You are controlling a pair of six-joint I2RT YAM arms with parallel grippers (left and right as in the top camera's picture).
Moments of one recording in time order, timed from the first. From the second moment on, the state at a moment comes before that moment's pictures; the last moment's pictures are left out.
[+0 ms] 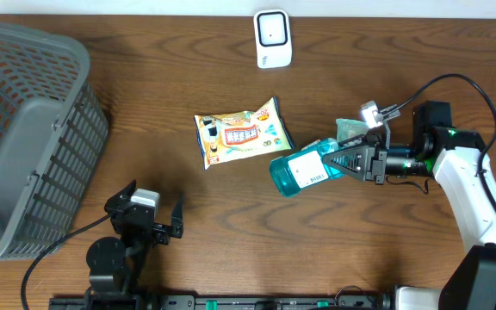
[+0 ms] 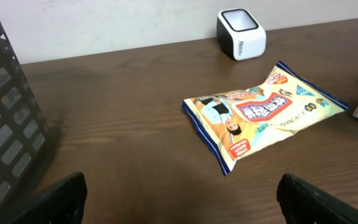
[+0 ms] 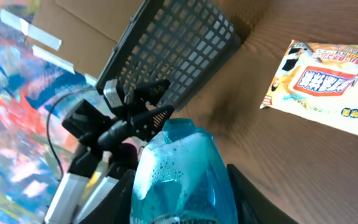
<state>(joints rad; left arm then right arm) -0.02 0.01 0.11 -0.36 0.21 0.10 -0.09 1.52 1.03 -1.02 -1.43 -0.58</state>
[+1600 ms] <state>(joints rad) -0.02 0.01 0.11 -0.36 0.21 0.10 -0.08 0.91 1.02 -0.75 -0.45 0.16</state>
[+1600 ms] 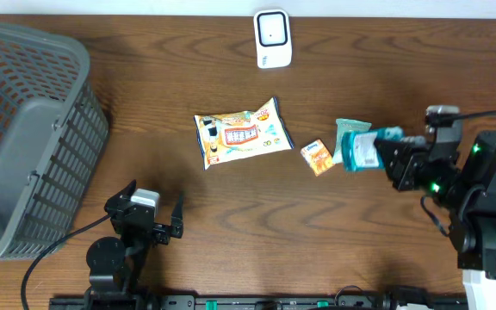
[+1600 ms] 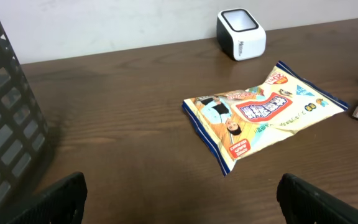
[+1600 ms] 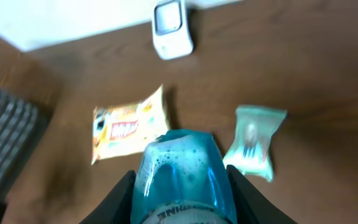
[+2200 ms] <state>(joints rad) -0.02 0.01 0.11 -0.36 0.21 0.10 0.37 1.60 1.41 -0.60 0.29 0.13</state>
